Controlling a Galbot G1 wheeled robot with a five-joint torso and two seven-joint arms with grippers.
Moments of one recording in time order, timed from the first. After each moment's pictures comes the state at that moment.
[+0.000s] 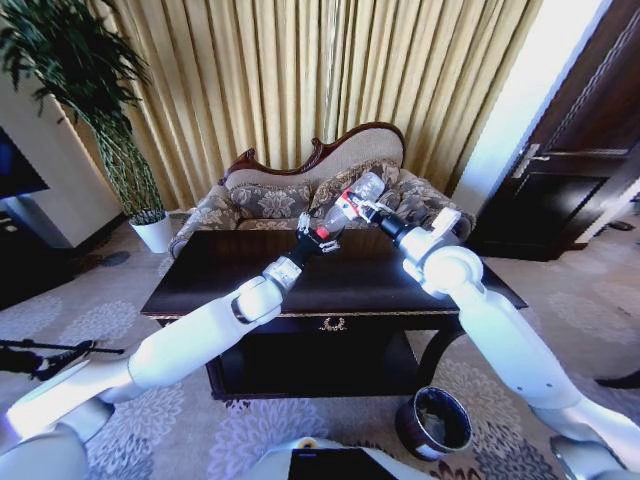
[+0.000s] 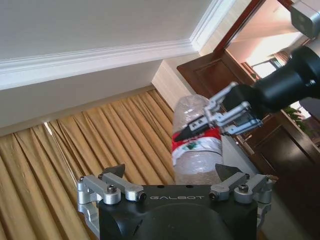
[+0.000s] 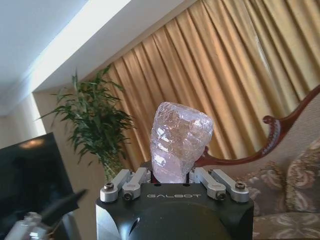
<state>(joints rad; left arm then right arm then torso) 0.36 -0.90 0.49 -1.93 -0.28 0.09 -0.32 -0.69 0.81 0.24 1.97 1.32 -0.27 0.13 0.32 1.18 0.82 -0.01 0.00</state>
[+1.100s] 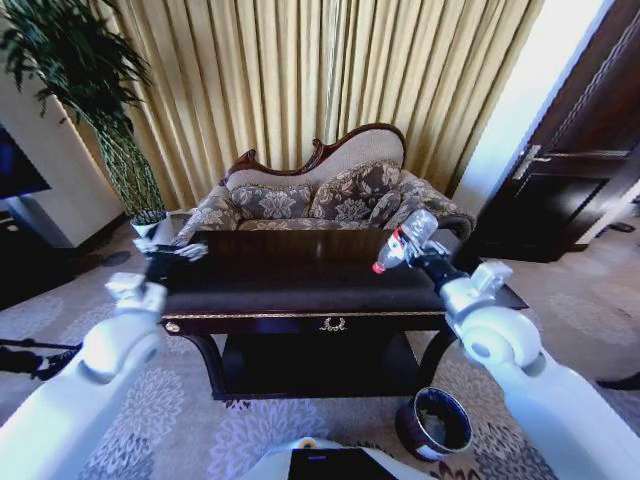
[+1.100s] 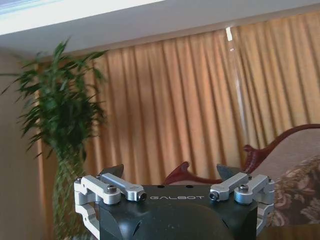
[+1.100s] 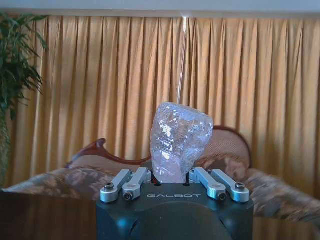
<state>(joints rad) 1.41 -0.78 -0.80 -2.26 -0.68 0.22 -0.39 -1.37 0.82 0.66 2.32 0.72 -0.29 0.29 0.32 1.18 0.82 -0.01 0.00</state>
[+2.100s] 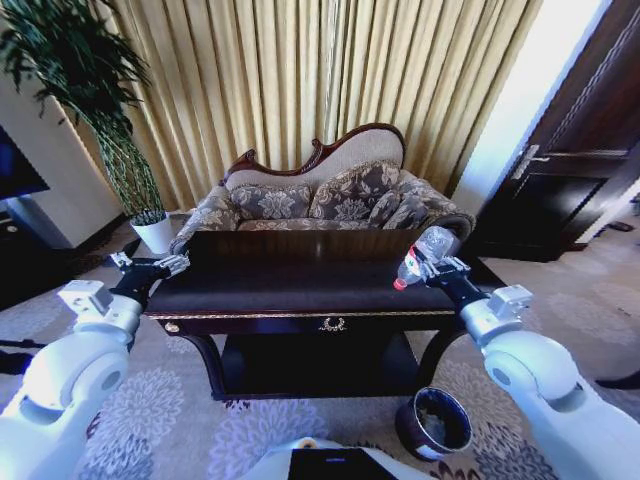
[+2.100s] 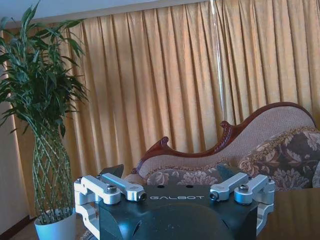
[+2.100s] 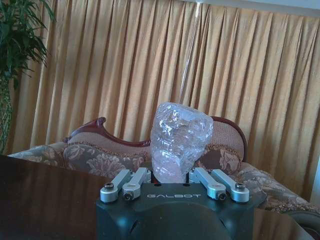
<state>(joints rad) 1.46 -0.79 -0.86 -2.38 -0.78 0.41 -0.36 -1.49 0.82 0.77 2.36 0.67 -0.35 0.21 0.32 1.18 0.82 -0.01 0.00</state>
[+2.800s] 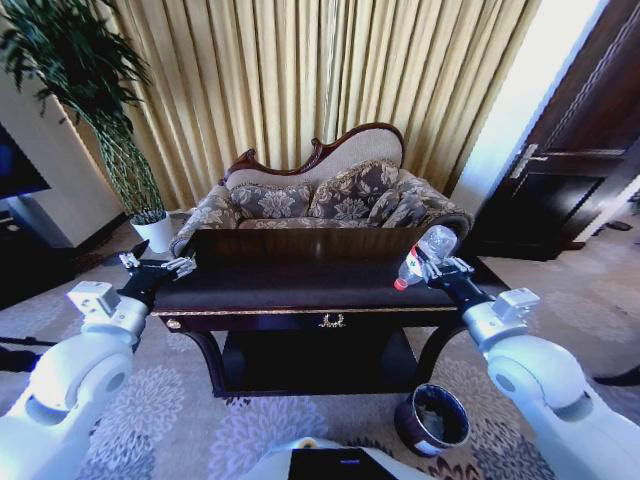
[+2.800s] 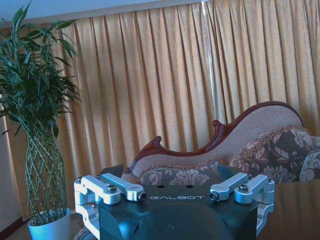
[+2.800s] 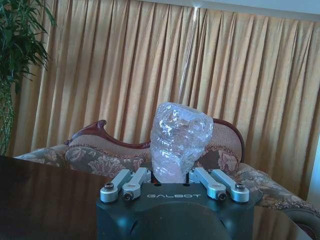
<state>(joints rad) 1.46 -0.78 -0.84 -2.39 -0.77 0.41 -0.36 -1.52 0.83 0.79 2.39 0.67 -0.35 0.21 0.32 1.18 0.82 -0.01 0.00</state>
